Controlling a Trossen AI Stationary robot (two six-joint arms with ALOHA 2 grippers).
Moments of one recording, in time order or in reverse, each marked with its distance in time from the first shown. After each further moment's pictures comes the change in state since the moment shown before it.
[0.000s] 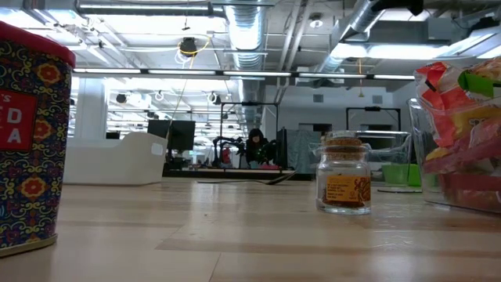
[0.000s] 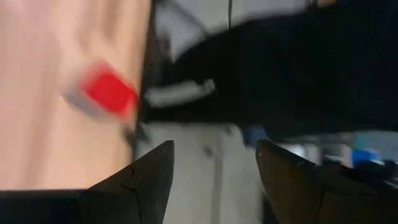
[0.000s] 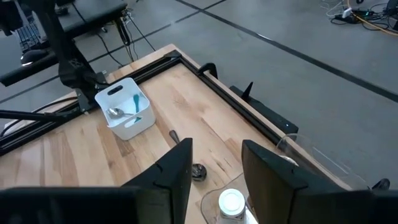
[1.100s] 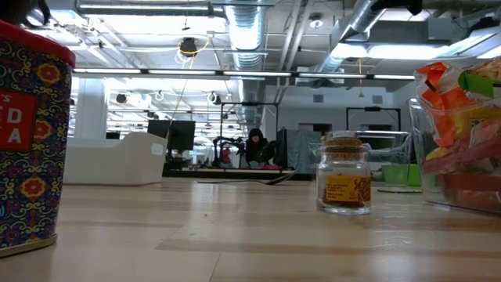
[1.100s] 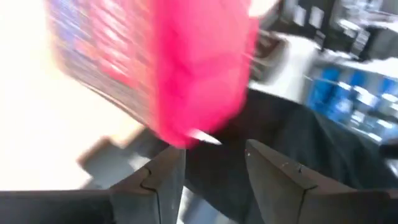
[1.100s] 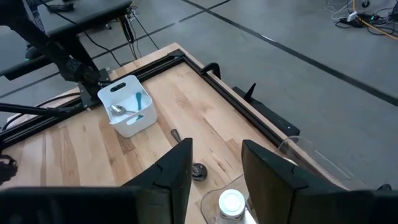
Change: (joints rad) left arm -0.252 0.580 -0.232 0.800 -0.426 -0.858; right arm -0.002 0.000 0.000 0.000 -0.017 -0.027
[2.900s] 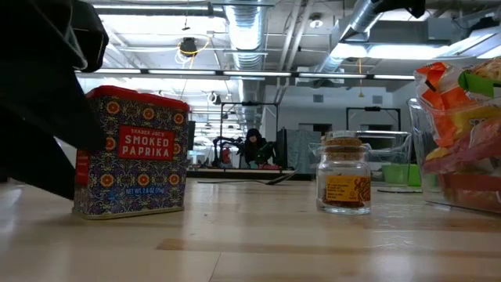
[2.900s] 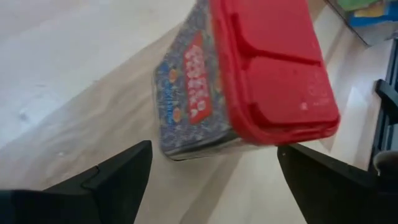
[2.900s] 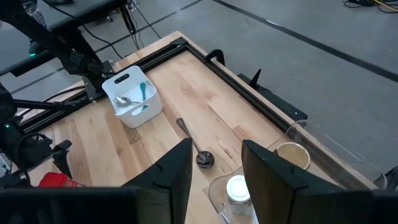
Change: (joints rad) left arm 0.049 0.034 -0.031 -0.310 -0.465 0.443; right arm 0.001 0.003 -0.001 -0.047 -0.019 0.036
